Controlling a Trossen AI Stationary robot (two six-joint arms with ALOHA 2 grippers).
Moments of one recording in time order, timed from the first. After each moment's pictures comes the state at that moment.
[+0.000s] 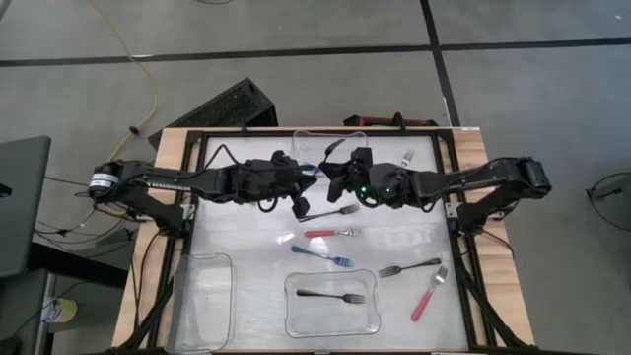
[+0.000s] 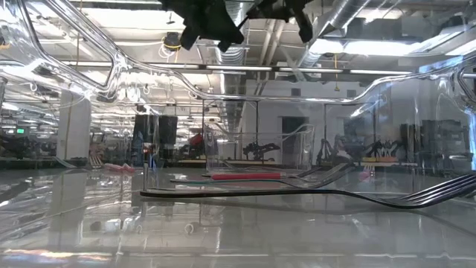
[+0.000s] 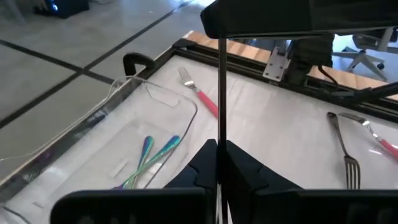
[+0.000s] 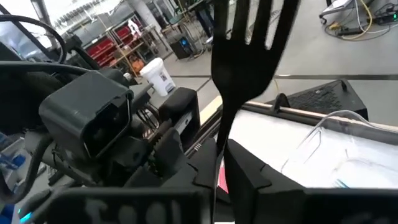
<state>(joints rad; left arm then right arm) 0.05 1.39 1.06 0.02 -0.46 -0.35 0.05 1.43 1.11 0.16 0.57 0.65</state>
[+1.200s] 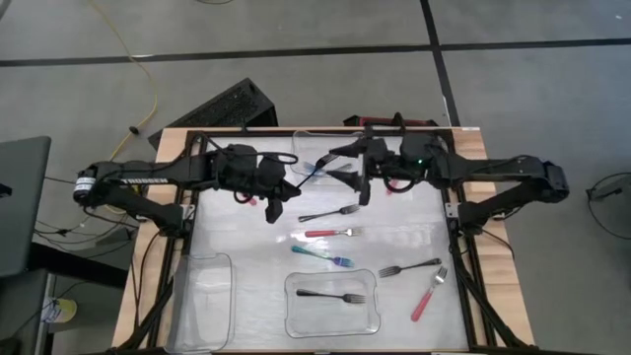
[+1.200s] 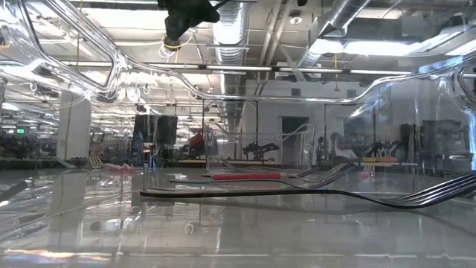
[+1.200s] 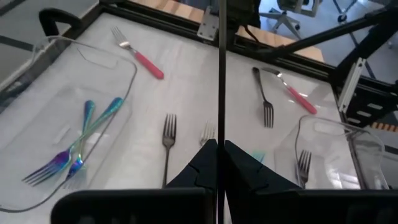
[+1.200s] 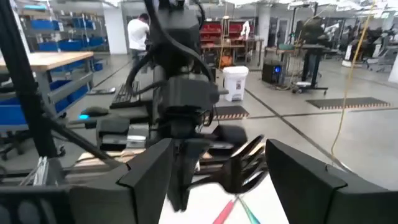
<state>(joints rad) 0.10 1.24 1.12 -0.30 -0.06 -0.41 -0.09 1.25 1.11 0.17 0.02 0.01</state>
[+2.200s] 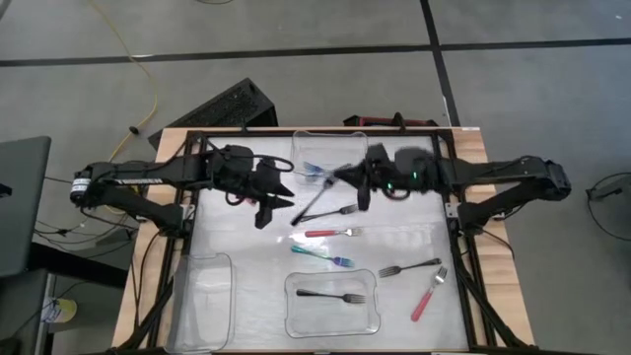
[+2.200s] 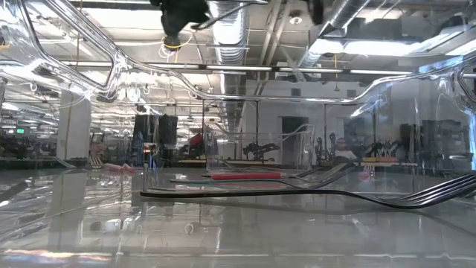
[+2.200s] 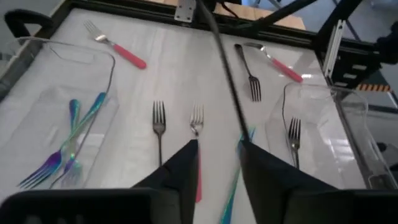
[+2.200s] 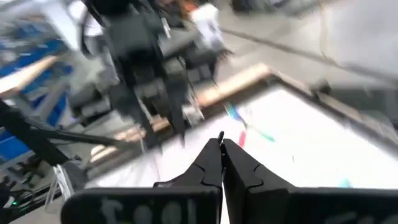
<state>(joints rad) 0.11 1.19 1.12 -0.40 0.01 -0.28 0.02 1.22 1.11 -0.10 0.23 0.43</state>
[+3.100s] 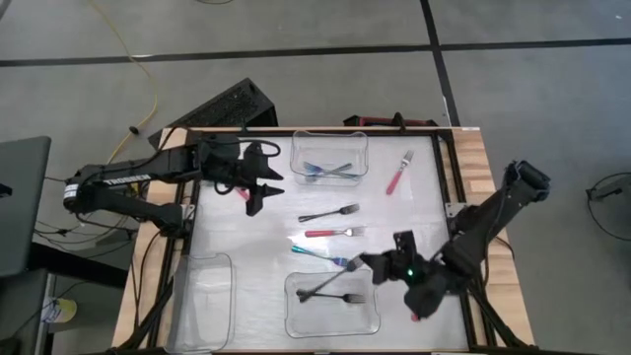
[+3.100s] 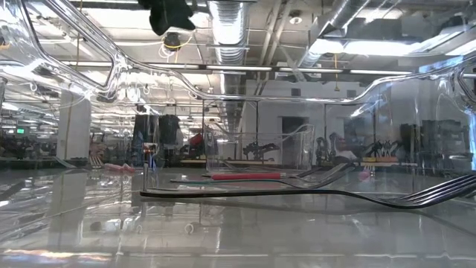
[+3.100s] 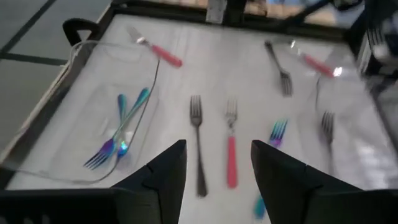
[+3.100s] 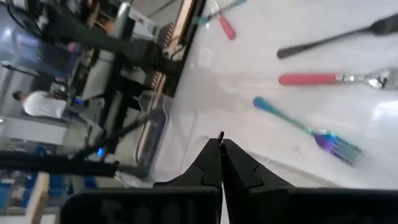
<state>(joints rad) 0.20 1.11 1.12 -0.47 0.00 -0.21 0.76 1.47 1.23 -0.61 0.94 1.84</state>
